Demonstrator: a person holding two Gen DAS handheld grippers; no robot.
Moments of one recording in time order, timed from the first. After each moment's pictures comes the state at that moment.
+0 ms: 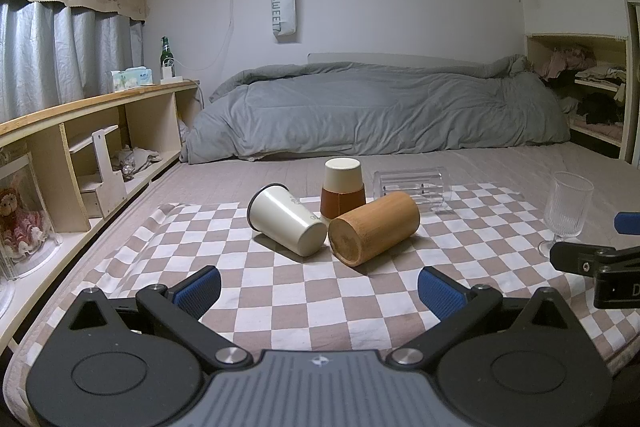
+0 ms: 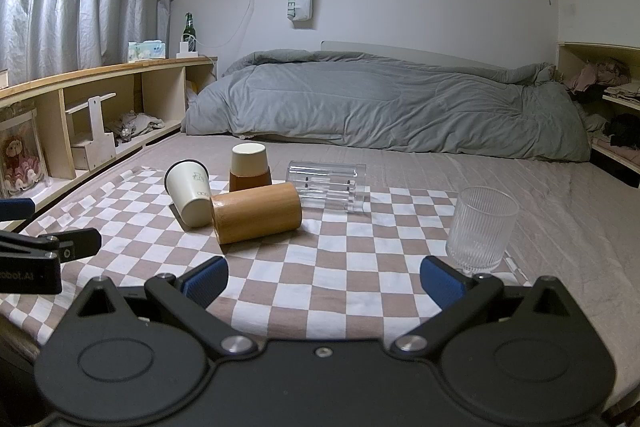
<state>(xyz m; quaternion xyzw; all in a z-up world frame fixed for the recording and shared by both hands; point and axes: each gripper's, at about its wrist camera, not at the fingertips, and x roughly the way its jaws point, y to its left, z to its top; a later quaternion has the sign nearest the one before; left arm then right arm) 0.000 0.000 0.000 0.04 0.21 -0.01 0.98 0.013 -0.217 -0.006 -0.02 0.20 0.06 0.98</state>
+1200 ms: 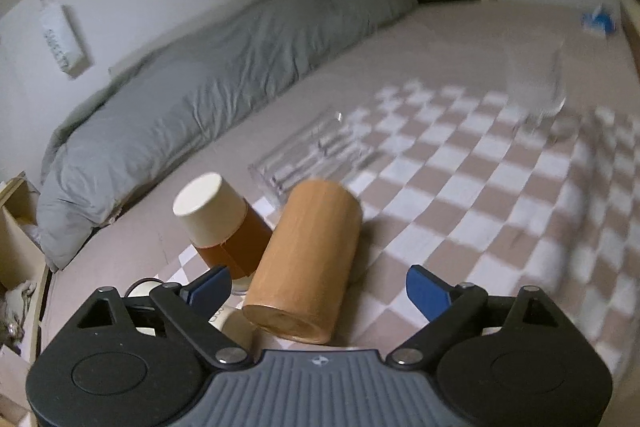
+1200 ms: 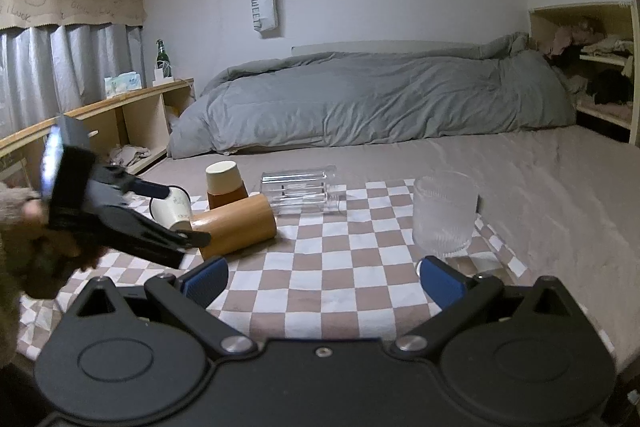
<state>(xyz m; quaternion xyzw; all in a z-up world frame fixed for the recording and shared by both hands) 0.205 -0.052 -0.047 0.29 0.27 -0.23 0.89 0.008 -0.270 -0.003 0.05 0.20 0.04 0.98</state>
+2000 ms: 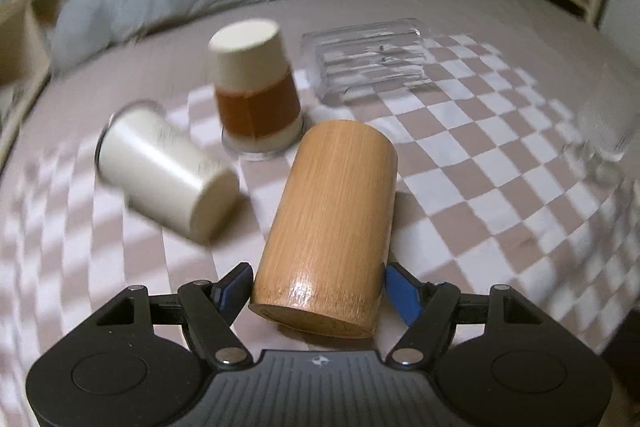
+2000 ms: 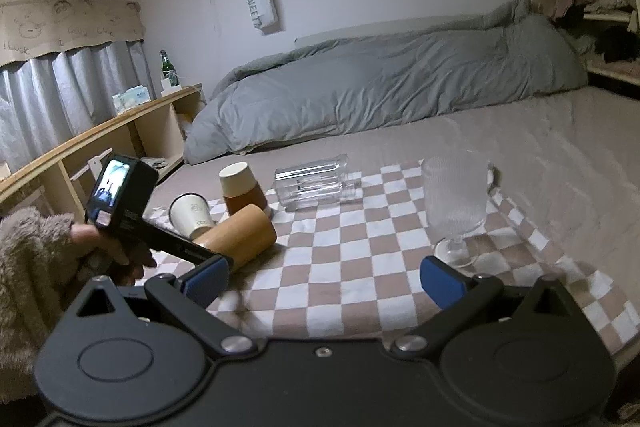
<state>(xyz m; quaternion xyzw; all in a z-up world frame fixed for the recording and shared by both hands) 0.214 -0.024 -0.052 0.08 0.46 -0.13 0.87 0.017 -0.285 -0.002 0.12 0.23 0.08 0.96</state>
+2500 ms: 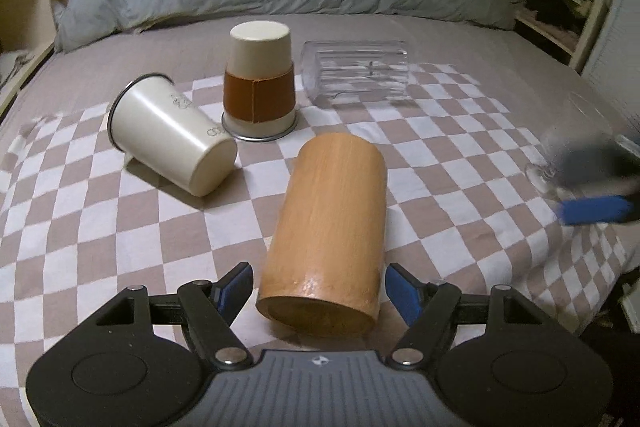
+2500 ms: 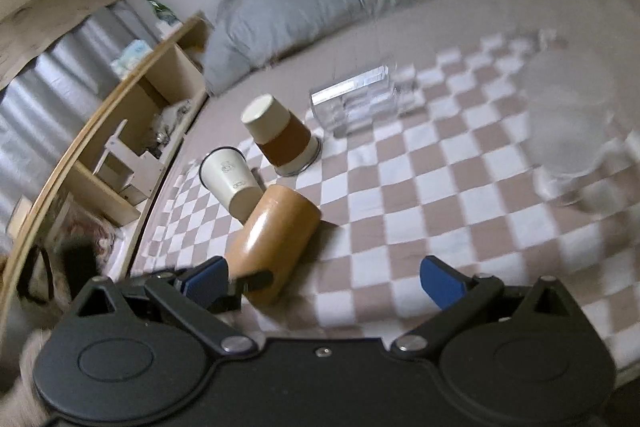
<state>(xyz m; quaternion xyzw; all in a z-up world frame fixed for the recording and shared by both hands) 0.178 -0.008 -0.050 0.03 0.43 -0.16 0.89 0.167 -0.253 -0.018 0.25 0.43 0.15 0.85</state>
